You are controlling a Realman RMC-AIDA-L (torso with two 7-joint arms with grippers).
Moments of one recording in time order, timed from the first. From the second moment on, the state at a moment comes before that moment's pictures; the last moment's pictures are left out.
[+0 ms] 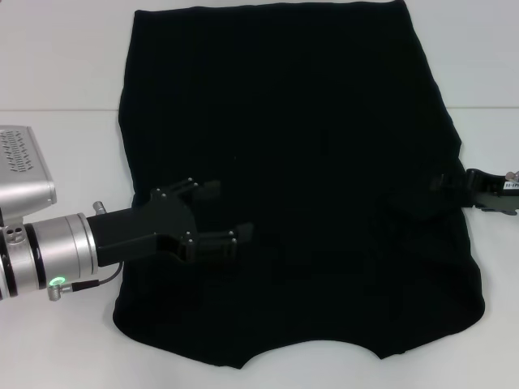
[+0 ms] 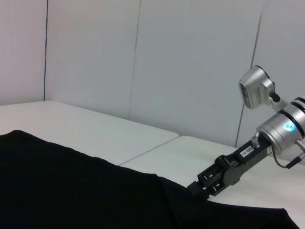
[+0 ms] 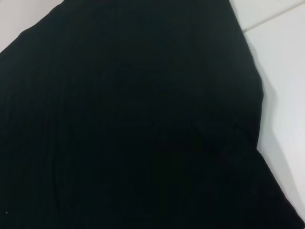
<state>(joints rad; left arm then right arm) -0.54 -2.16 0.61 0.62 1.96 1.44 -1.18 0.74 1.92 -0.79 -0.36 -2.19 -0.84 2.44</state>
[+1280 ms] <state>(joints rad) -0.53 -2.16 0.61 0.62 1.96 1.45 -1.18 0.73 1.92 -0.78 -0.37 -2.20 -0.83 2.44</state>
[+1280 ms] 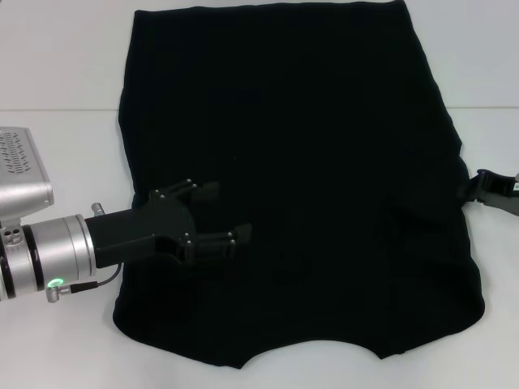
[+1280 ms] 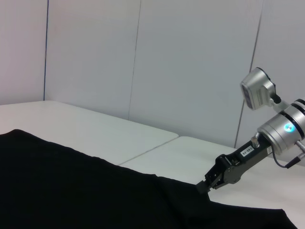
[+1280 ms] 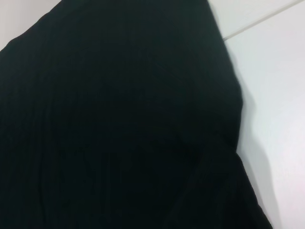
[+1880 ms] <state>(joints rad) -0.53 -2.16 0.61 0.62 1.96 1.45 -1.19 0.75 1.90 -0.78 -0.43 -2.19 -0.90 2.44</state>
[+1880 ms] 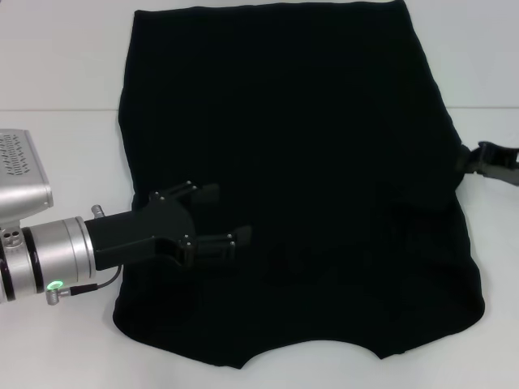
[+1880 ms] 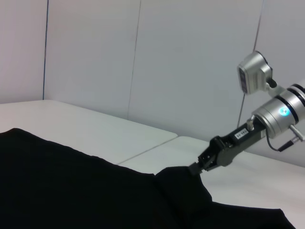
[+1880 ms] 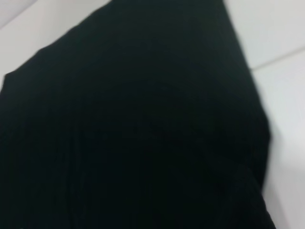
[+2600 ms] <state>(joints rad) -0.53 -2.16 0.61 0.62 1.96 1.45 -1.19 0.83 1.97 -0.85 -0.44 -2.20 -0.86 2.43</state>
